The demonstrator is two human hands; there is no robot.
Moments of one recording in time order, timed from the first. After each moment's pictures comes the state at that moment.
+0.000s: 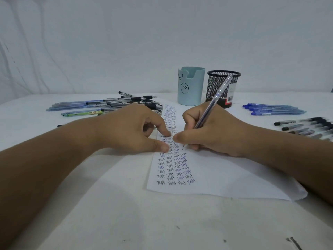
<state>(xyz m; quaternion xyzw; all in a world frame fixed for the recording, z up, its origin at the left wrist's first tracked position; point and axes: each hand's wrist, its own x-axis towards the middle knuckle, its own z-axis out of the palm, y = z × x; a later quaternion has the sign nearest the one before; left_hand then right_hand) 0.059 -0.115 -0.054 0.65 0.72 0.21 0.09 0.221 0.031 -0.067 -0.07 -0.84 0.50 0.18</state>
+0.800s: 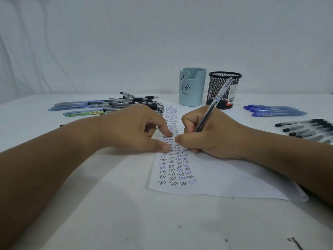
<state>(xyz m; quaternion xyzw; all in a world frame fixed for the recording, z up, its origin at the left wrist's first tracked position) 0.055 -0.113 -0.055 0.65 0.72 0.21 0.11 0.222 0.027 -0.067 -0.09 -0.88 0.43 0.16</state>
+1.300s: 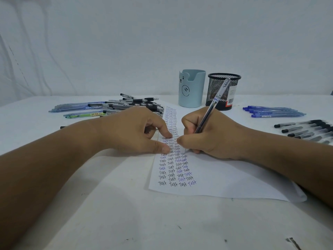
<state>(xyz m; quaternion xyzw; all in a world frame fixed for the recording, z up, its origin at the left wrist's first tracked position) 0.055 -0.115 -0.054 0.64 0.73 0.21 0.12 0.222 0.029 -0.067 -0.09 -0.90 0.41 0.16</state>
